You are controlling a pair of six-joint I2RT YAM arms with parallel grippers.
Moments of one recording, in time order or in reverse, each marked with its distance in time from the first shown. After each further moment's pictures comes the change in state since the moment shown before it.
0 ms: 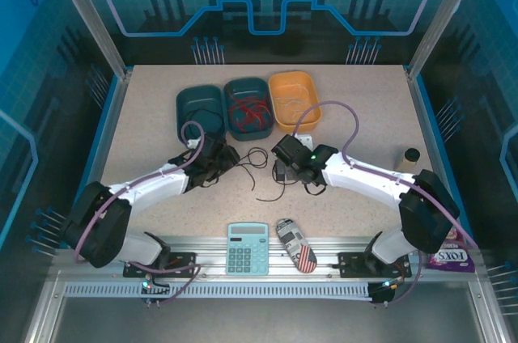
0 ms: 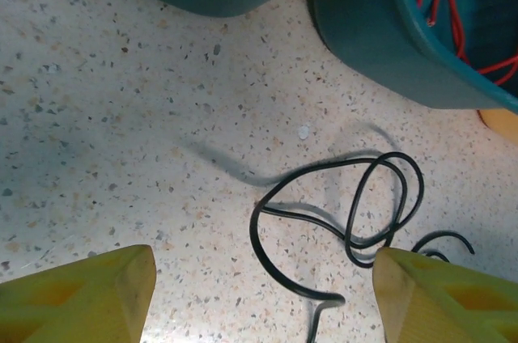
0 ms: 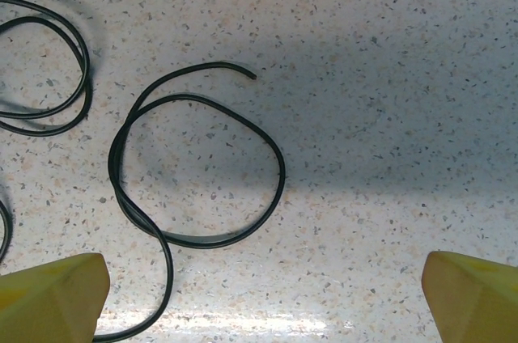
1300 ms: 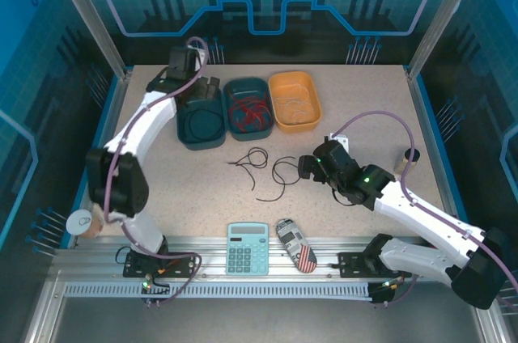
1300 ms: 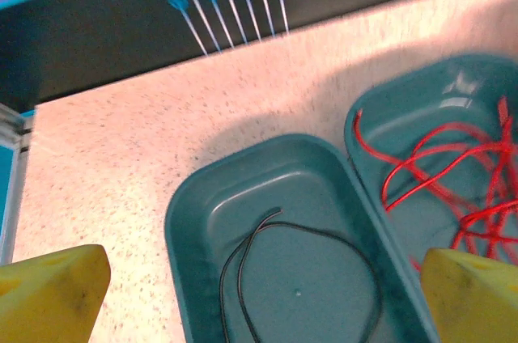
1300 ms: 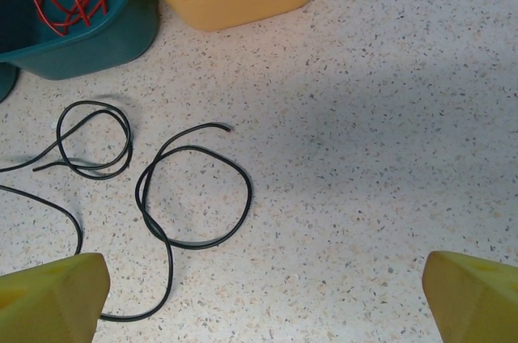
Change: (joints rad) left arm 0.334 0.301 0.852 -0.315 -0.081 1.140; right arm -0.093 -0.479 -0.227 0.067 -0.017 -0.021
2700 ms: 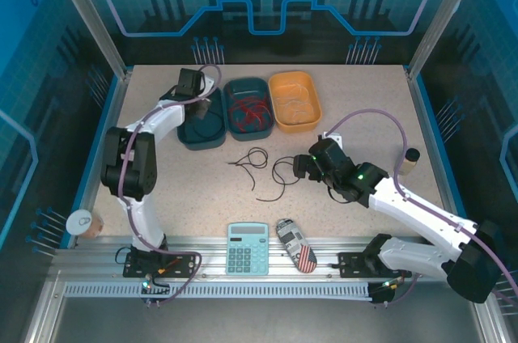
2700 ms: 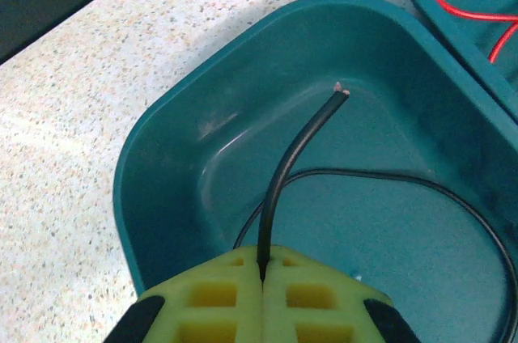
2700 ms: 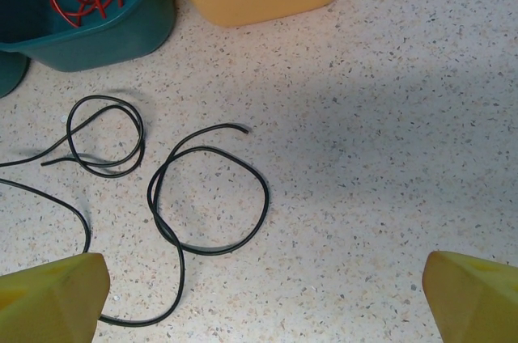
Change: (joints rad) left arm 0.044 0.237 -0.117 0.180 -0.018 0.283; right arm 0.000 0.047 0.002 0.060 -0.027 -0.038
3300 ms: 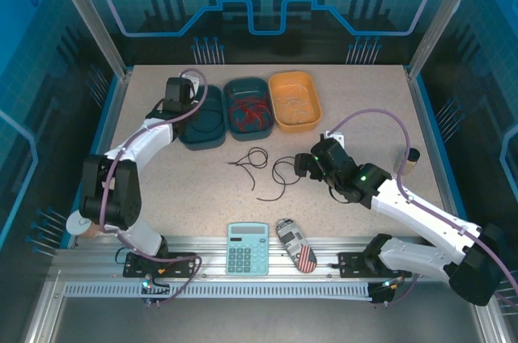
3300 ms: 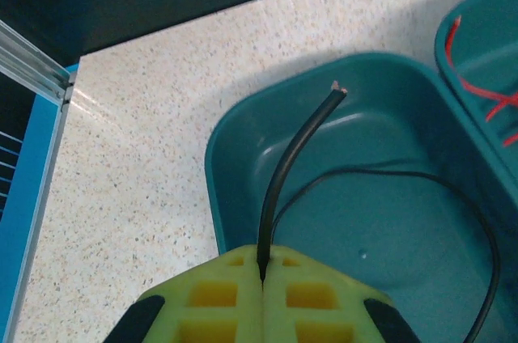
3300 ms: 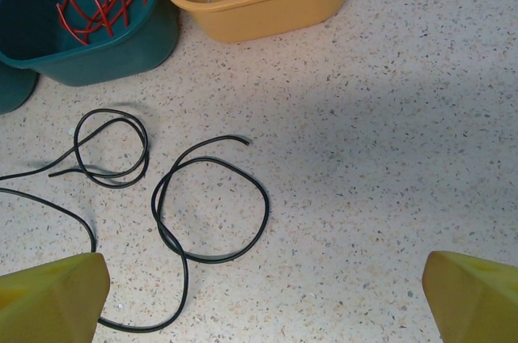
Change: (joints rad) left arm 0.000 -0.286 -0.284 0.147 -0.074 -0.156; right arm 0.002 -0.022 0.000 0.006 0.018 -0.001
